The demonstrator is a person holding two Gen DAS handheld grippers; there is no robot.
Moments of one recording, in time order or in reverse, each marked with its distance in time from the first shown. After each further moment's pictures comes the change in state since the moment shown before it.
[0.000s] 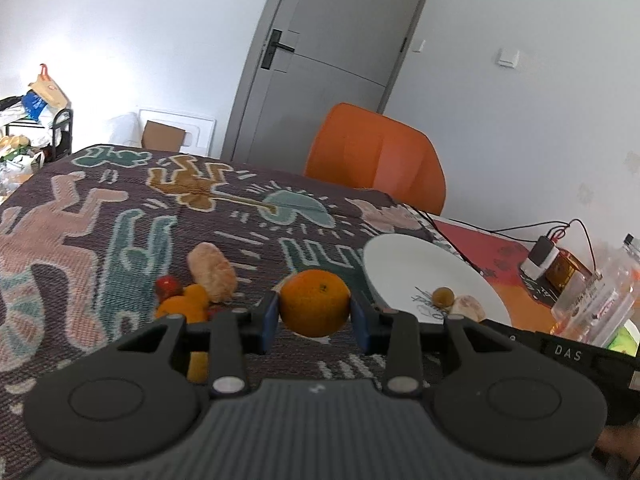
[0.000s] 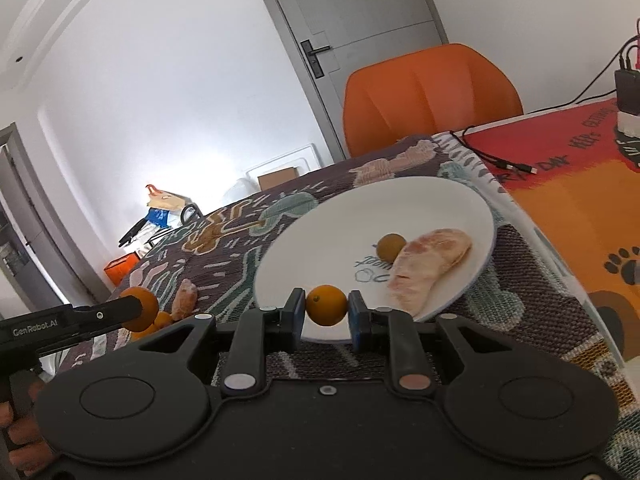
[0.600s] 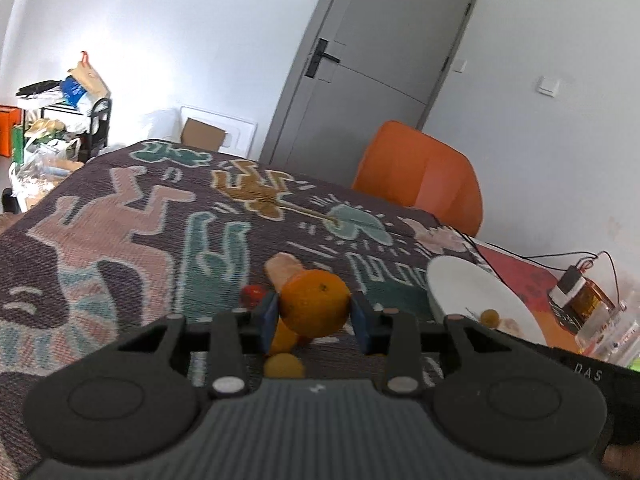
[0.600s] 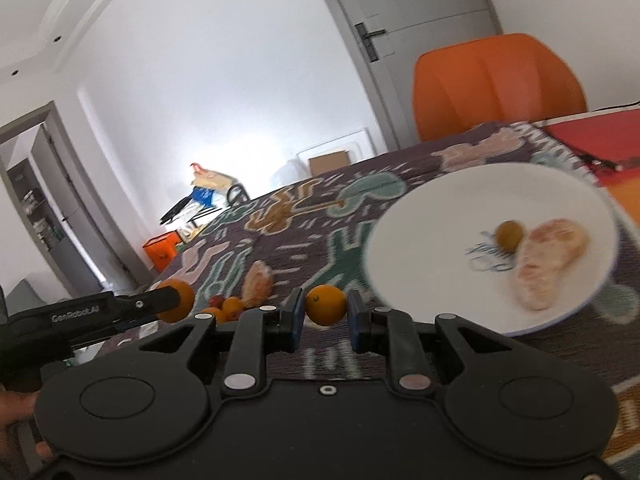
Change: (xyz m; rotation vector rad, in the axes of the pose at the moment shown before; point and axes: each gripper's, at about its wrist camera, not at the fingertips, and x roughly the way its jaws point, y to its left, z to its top) left arm -0.018 0.053 0.008 -0.087 -0.026 0.074; right arm 0.020 0.057 -0.005 -0.053 0.043 0.108
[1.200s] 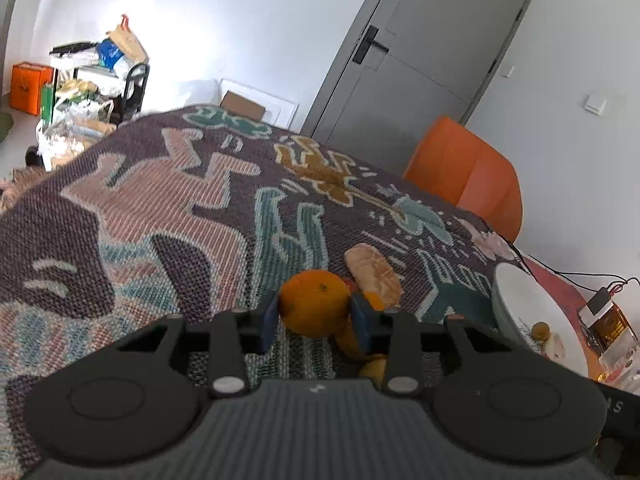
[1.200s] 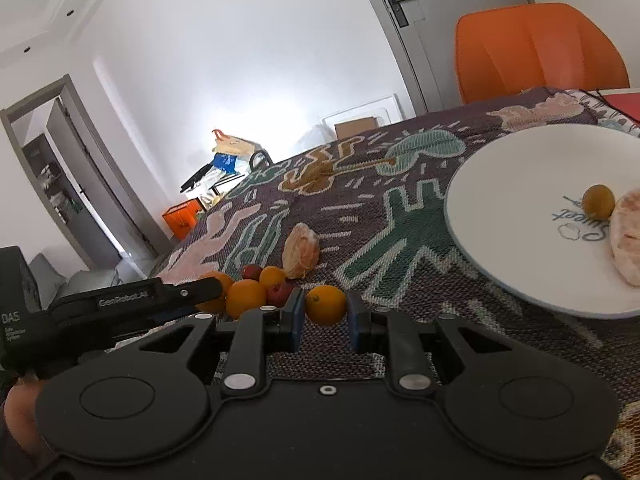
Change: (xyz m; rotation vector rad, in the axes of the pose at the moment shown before) left arm 0.018 0.061 0.000 -0.108 0.042 0.072; right arm 0.049 0.040 -0.013 -0.022 0.105 0.081
